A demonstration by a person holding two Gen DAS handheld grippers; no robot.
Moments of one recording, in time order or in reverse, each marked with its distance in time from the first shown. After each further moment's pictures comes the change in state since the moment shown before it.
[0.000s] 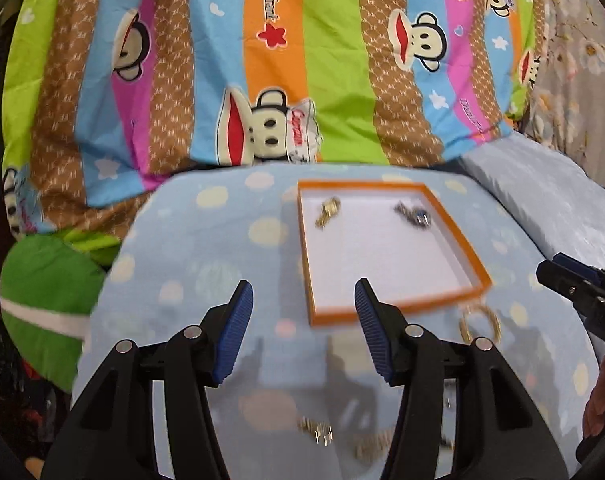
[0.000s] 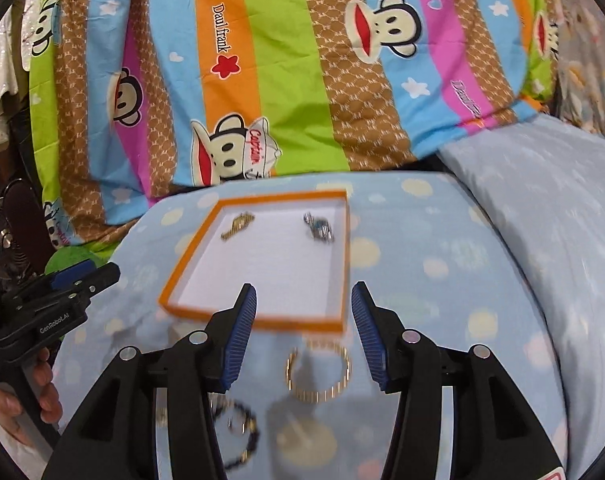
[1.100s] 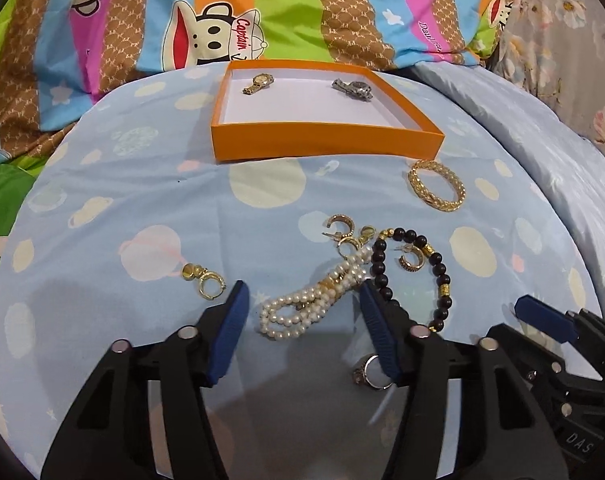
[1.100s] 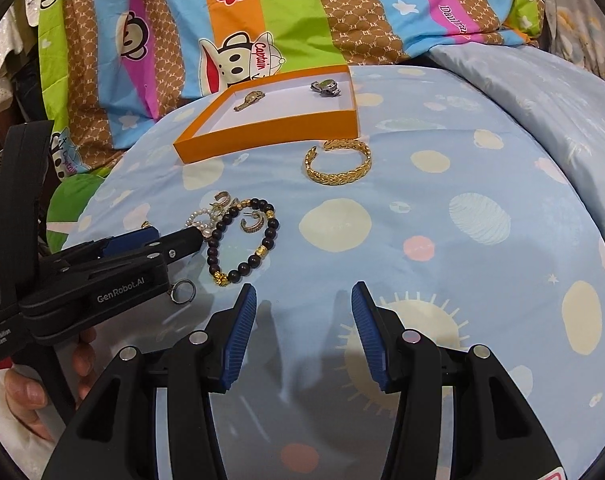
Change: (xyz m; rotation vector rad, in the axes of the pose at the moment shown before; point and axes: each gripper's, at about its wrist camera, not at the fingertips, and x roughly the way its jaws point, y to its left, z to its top) left arm 0.027 -0.051 -0.095 0.045 0.174 -0.099; right arm -0.006 0.014 -0.119 0.014 0.153 0.007
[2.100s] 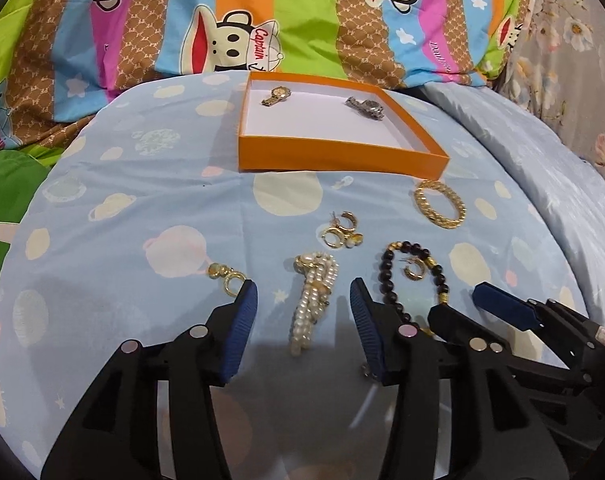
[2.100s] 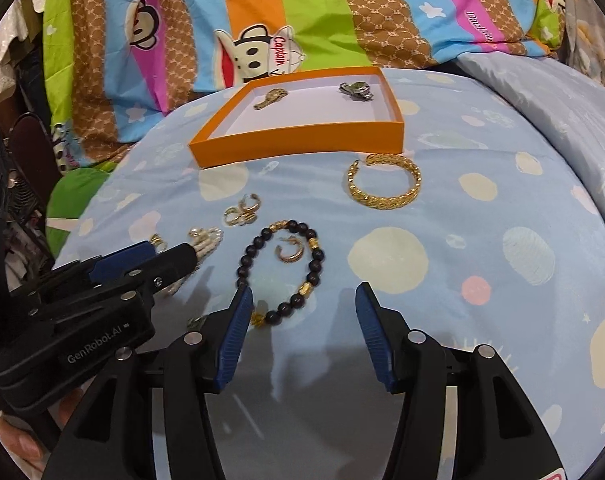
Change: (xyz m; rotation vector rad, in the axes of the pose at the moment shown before) left arm -0.011 0.014 0.000 -0.071 -0.034 -0.002; right arm 0.030 0.031 0.021 -0.036 0.015 -0.005
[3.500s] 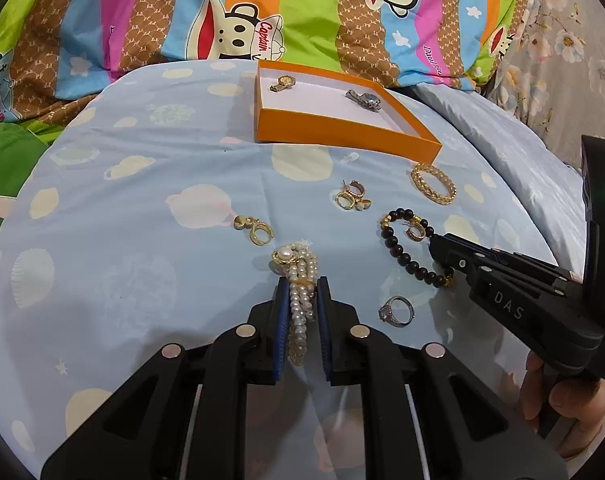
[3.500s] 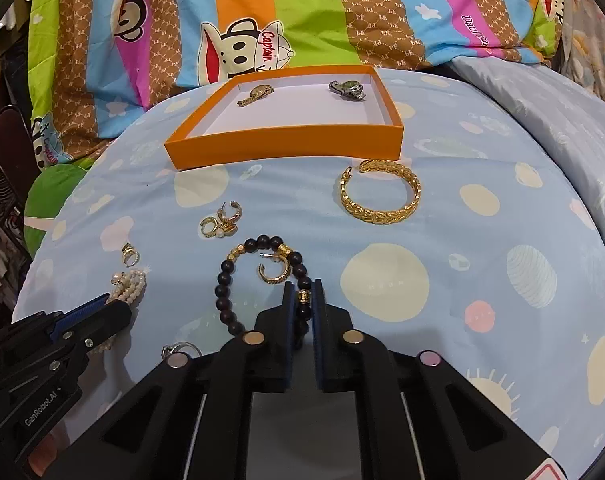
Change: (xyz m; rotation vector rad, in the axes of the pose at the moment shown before) left arm -0.017 0.027 -0.028 -0.024 -0.004 -0.082; right arm 0.012 0.004 0.010 -0.015 -0.011 -0.060
